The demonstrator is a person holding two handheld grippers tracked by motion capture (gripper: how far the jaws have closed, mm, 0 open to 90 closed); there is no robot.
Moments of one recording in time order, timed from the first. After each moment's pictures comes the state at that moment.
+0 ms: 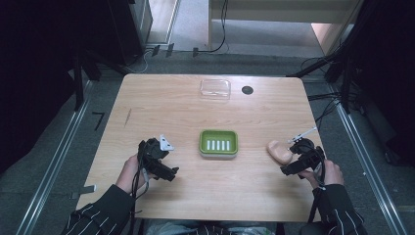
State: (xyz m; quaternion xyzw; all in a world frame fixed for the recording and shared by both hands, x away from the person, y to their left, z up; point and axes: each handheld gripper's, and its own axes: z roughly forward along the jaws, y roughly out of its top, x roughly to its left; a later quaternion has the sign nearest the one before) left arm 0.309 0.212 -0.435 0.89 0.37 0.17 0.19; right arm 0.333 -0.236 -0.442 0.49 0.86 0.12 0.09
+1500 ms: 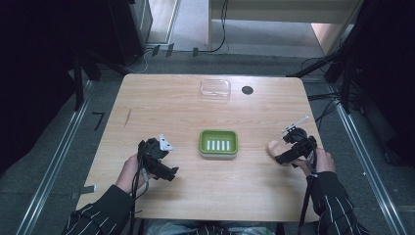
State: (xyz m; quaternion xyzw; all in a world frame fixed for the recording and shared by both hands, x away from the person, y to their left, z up) left arm 0.310 0.213 -0.436 0.89 0.37 0.17 0.19; right arm 0.364 -0.221 -0.437 0.48 0.86 0.13 0.09
